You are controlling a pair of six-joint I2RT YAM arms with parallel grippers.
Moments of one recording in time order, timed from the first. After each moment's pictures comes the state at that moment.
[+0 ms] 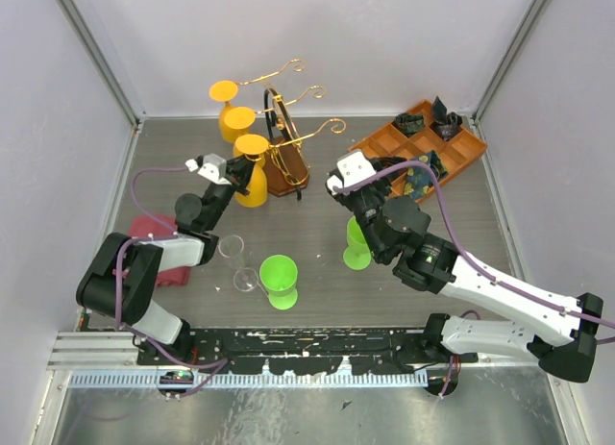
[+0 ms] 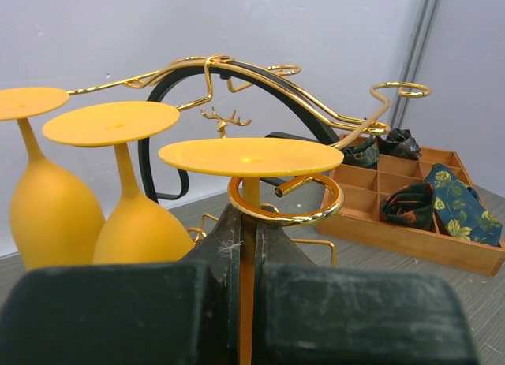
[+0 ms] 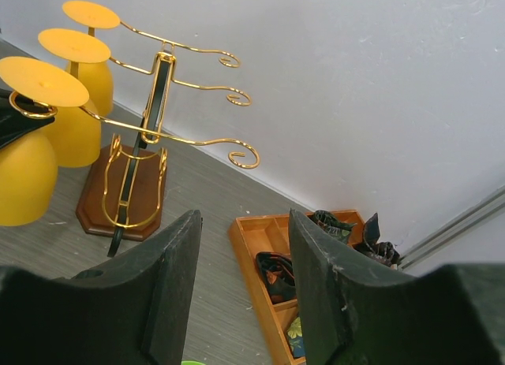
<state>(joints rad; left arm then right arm) -0.35 1.55 0.54 1.41 0.19 -0.13 1.07 1.01 1.02 0.14 0.75 -0.51</state>
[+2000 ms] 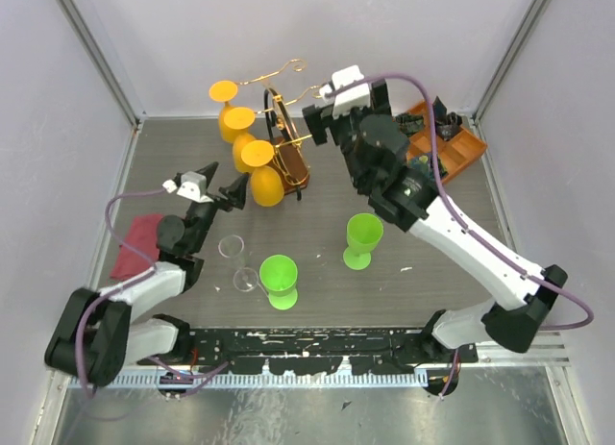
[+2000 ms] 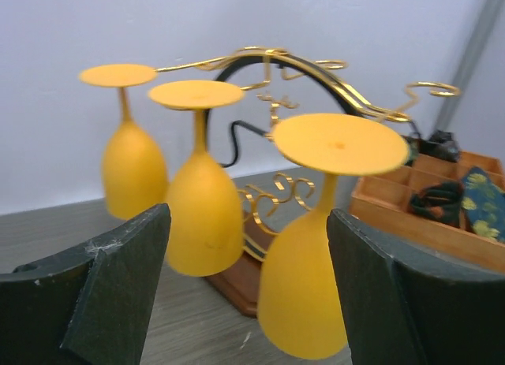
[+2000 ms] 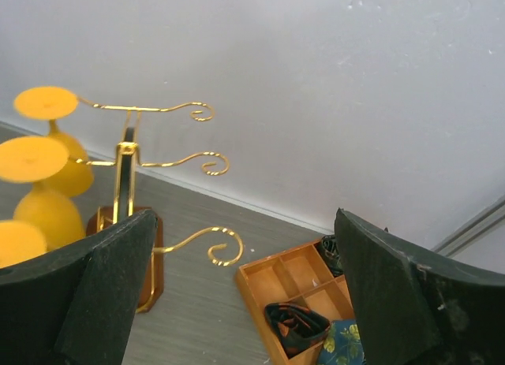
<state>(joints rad) -0.35 1.23 0.34 1.25 0.08 -0.11 0.86 1.34 1.48 -0.01 0.65 -0.36</state>
